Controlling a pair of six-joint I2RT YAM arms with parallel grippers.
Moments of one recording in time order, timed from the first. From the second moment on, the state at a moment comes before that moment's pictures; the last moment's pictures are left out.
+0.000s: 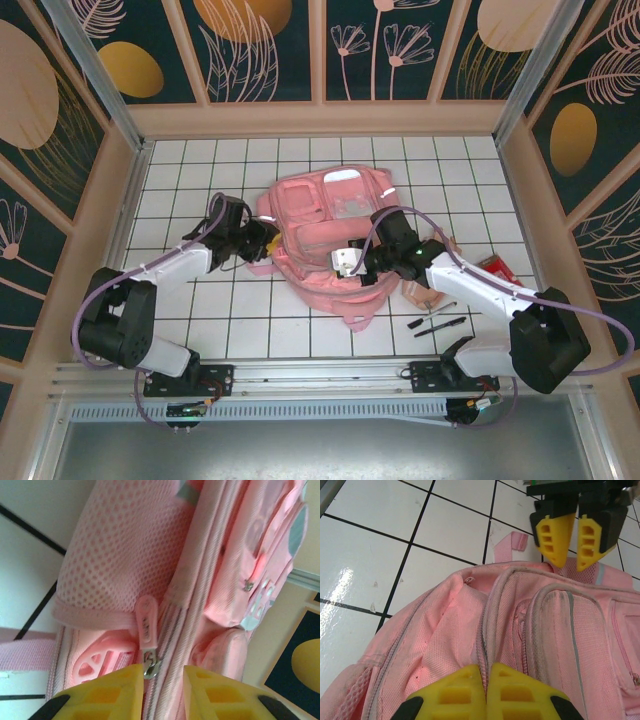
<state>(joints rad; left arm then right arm) -0.37 1.48 0.75 -0.09 0.42 -1.40 0.66 1.28 0.77 -0.27 -0.60 -1.05</state>
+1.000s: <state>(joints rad) -0.26 1.65 0.75 0.05 0.34 -1.43 0.67 1.27 0.74 -0.26 -0.59 -1.05</state>
